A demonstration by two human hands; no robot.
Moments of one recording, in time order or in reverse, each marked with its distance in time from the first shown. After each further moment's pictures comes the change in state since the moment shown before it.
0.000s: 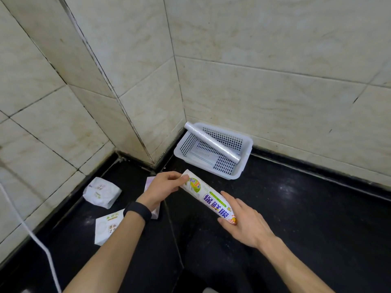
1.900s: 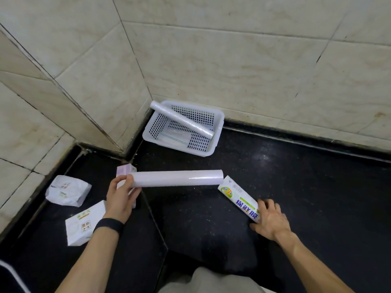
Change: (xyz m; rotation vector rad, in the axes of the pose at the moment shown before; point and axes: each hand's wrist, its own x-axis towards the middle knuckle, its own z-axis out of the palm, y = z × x) left_hand 0.012 -0.089 -0.008 -0.583 0.464 -0.074; right_hand -0.083 0.132 0.039 -0.196 -0.235 0.647
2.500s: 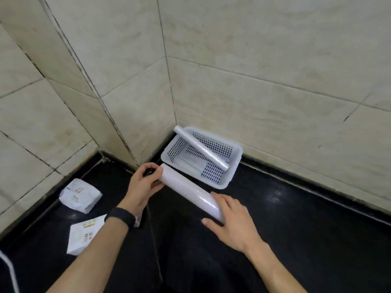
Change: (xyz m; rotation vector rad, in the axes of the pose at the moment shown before) left_hand -0.010 0.068 0.064 0.052 -0.197 0.114; right_hand -0.009 -0.145 -0.109 0.148 0.361 -0.649
